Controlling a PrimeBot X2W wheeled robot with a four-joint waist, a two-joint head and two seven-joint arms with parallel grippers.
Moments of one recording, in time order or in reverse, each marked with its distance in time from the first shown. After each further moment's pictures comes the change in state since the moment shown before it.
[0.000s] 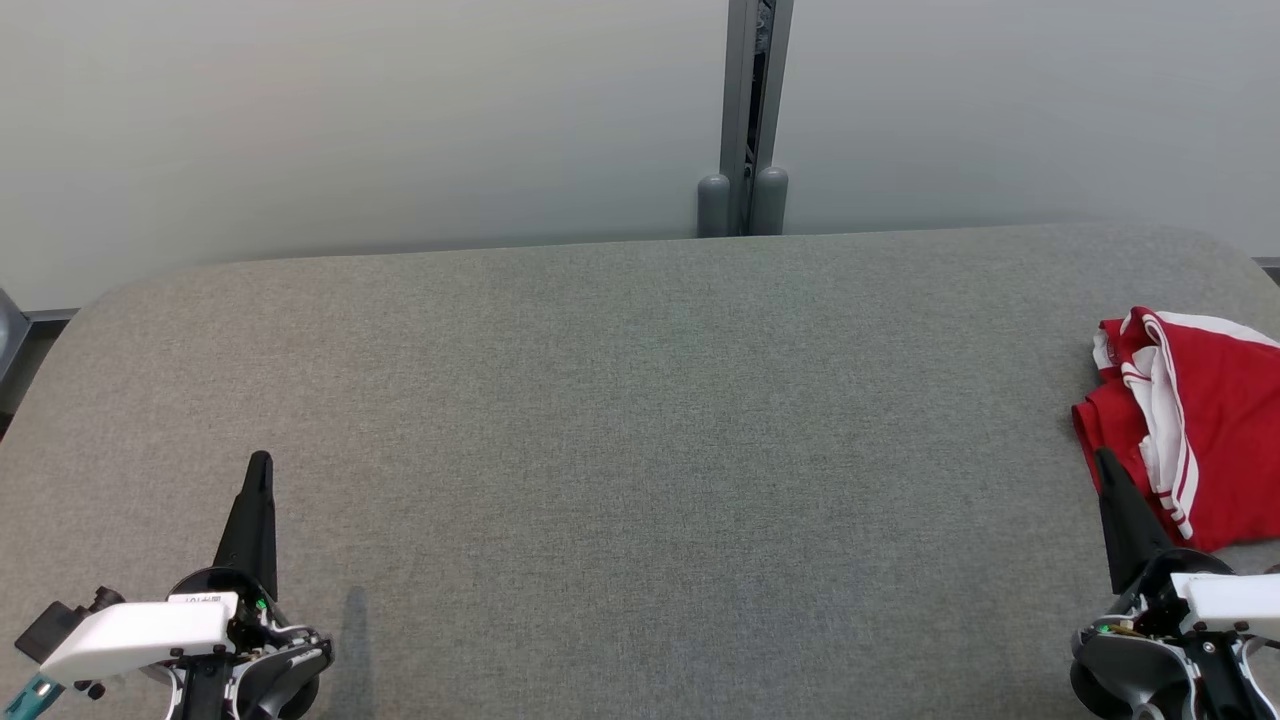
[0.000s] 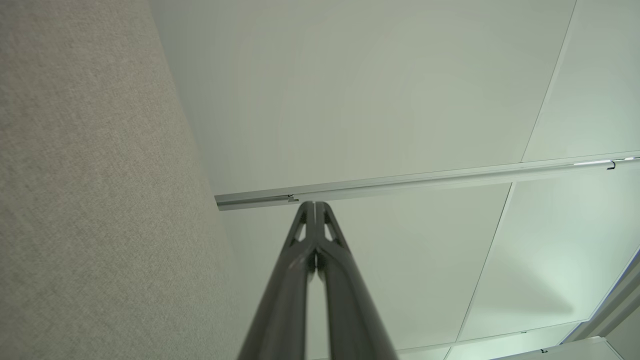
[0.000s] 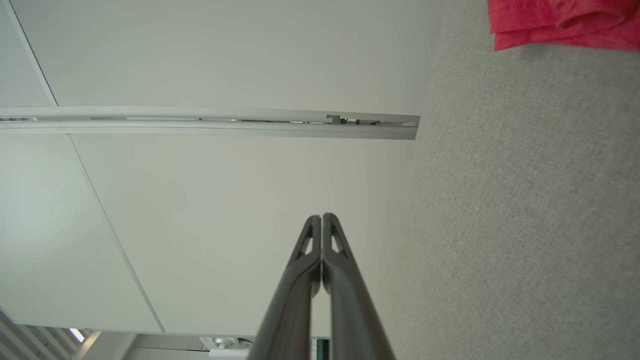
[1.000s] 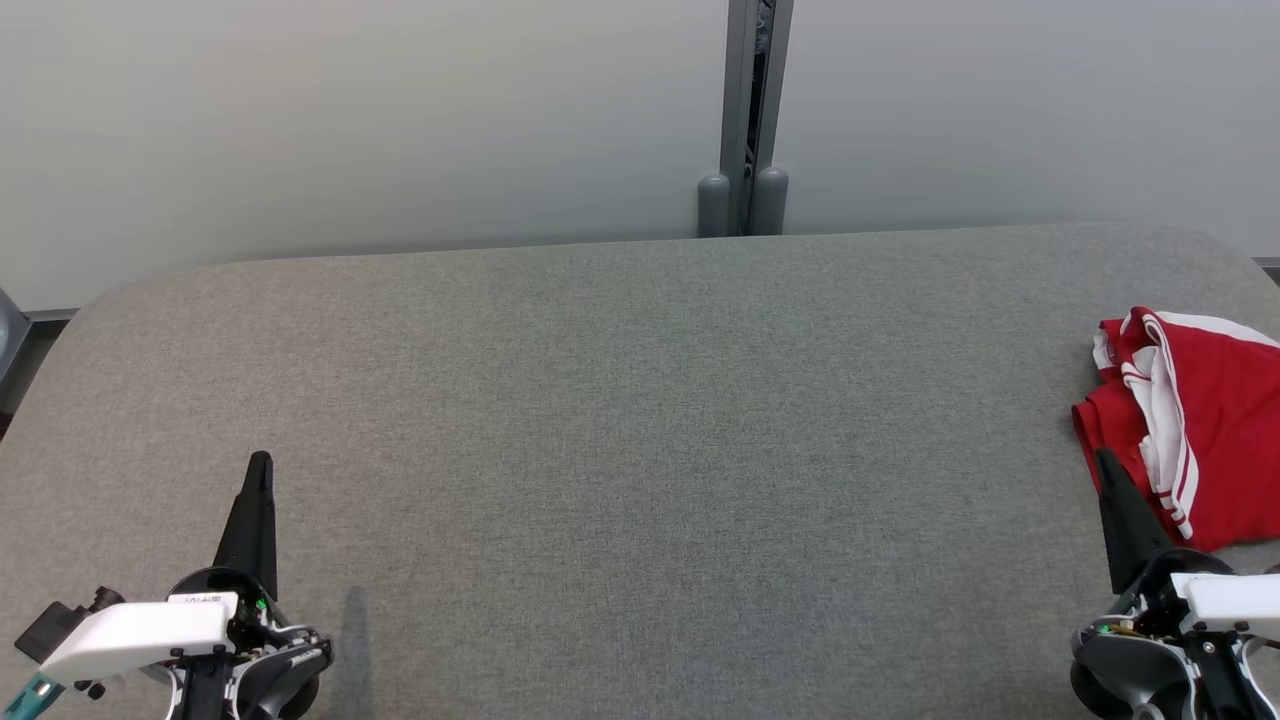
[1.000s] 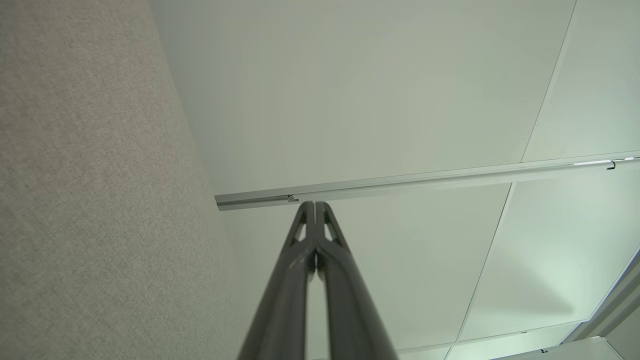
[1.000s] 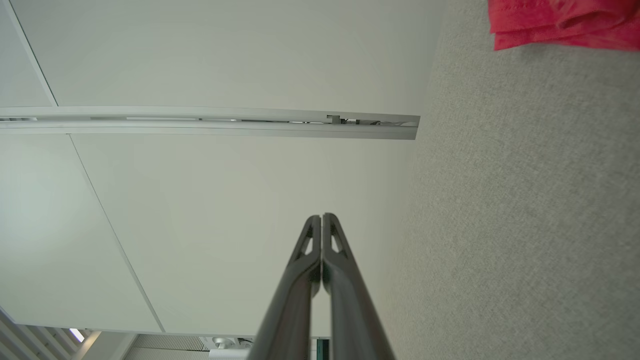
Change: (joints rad) left arm 0.000 0.000 0.000 0.000 0.000 0.000 0.000; right arm 0.000 0.000 0.000 0.000 0.000 0.000 0.000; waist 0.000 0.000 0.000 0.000
